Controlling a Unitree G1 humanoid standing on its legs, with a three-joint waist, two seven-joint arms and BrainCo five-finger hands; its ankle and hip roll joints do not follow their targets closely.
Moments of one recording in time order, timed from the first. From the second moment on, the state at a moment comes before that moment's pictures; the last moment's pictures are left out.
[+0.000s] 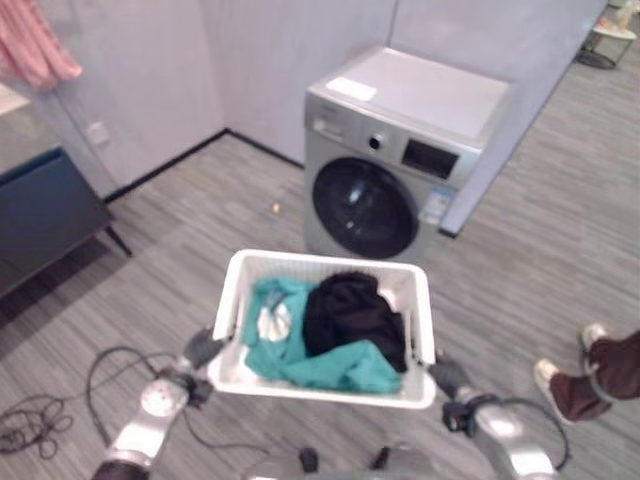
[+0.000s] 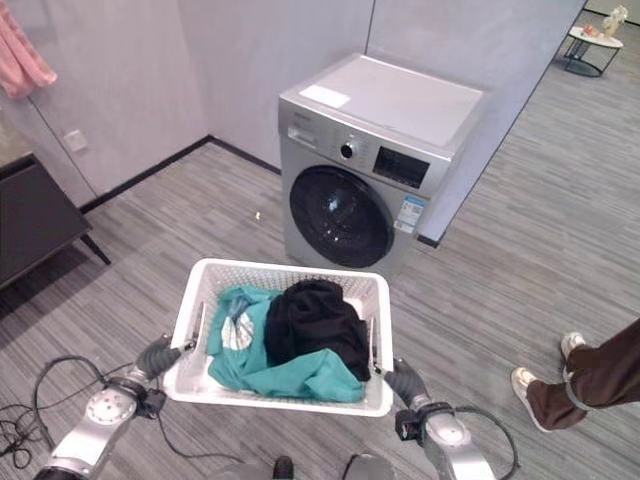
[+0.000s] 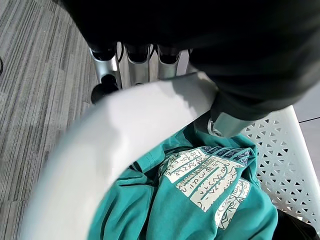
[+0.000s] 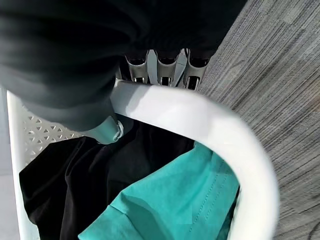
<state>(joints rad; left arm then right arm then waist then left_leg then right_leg) 0.11 0.53 -0.17 0.27 -0.08 0.02 -0.05 0.21 -0.40 0.16 0.23 0.35 0.07 0.15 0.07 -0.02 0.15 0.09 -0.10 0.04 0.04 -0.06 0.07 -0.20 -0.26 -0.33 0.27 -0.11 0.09</state>
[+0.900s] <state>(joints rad) 0.09 0.49 -0.18 0.28 -0.08 0.01 -0.04 0.22 -0.43 0.14 0.21 0.38 0.07 0.15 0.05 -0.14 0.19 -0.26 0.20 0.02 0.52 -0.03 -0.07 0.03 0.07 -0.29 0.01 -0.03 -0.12</state>
